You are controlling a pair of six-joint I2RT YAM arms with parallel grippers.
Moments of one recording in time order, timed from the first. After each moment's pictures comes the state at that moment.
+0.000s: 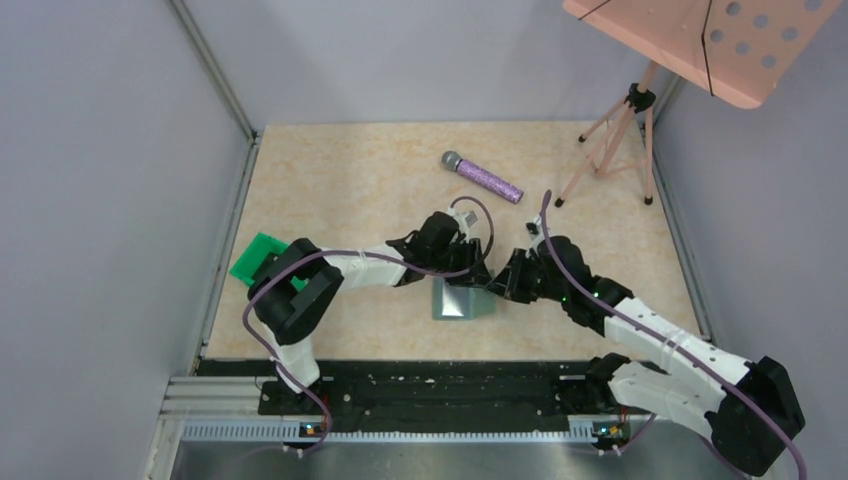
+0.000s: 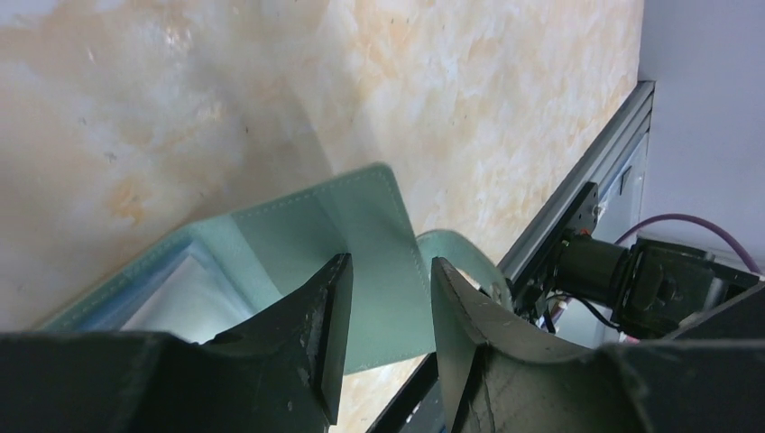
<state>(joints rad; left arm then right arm) -0.82 1.80 0.99 0.12 0.41 -0.80 0.64 0.94 0.55 -0.23 -0.18 0.80</state>
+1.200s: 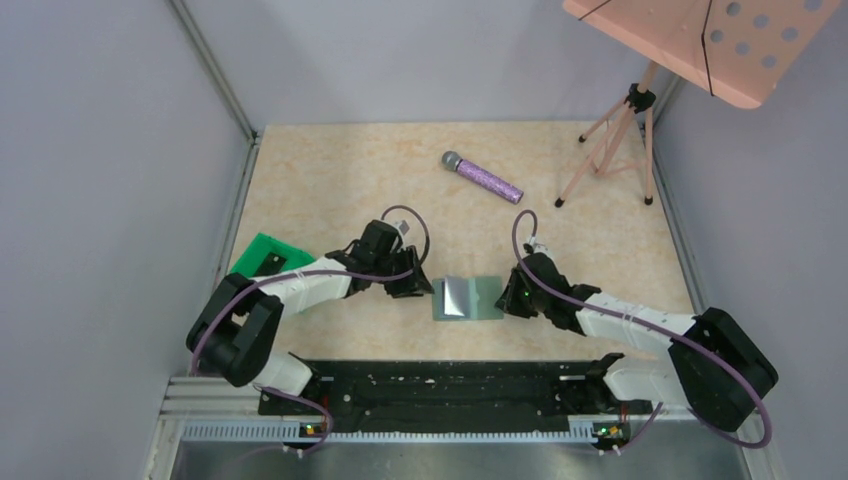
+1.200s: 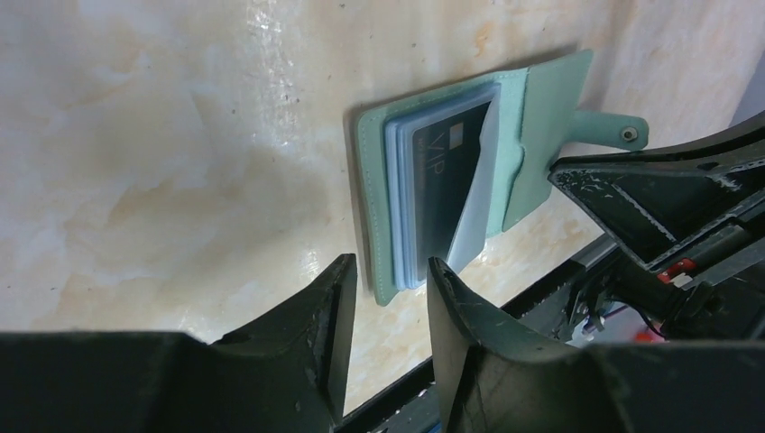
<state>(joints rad) -0.58 1.46 0.70 -0.13 0.35 -0.78 0.68 1.19 0.41 -0.08 0.03 0.83</state>
